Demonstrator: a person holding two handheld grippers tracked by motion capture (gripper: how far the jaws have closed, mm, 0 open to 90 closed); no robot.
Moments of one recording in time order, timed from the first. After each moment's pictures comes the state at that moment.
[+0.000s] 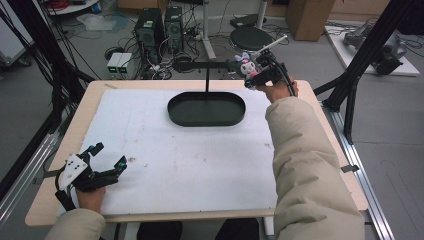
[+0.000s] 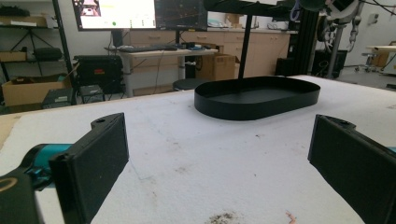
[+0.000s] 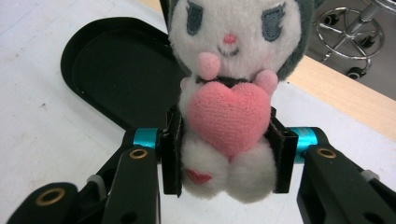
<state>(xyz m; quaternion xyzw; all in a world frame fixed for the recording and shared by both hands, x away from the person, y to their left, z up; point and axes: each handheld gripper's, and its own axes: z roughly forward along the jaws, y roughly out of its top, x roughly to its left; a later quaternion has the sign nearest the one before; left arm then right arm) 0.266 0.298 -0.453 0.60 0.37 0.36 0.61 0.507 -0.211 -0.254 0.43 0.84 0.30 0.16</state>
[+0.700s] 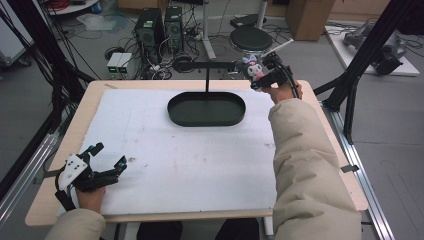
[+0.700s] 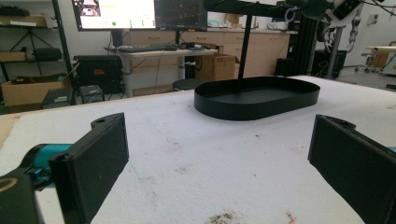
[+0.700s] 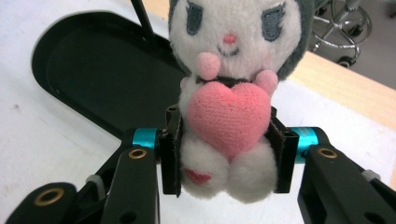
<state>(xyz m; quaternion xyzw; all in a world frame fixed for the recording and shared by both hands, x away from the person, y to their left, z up) 0.266 0.298 -0.453 0.60 0.37 0.36 0.61 0.513 -0.231 -0.268 0.45 0.83 0.29 0.16</state>
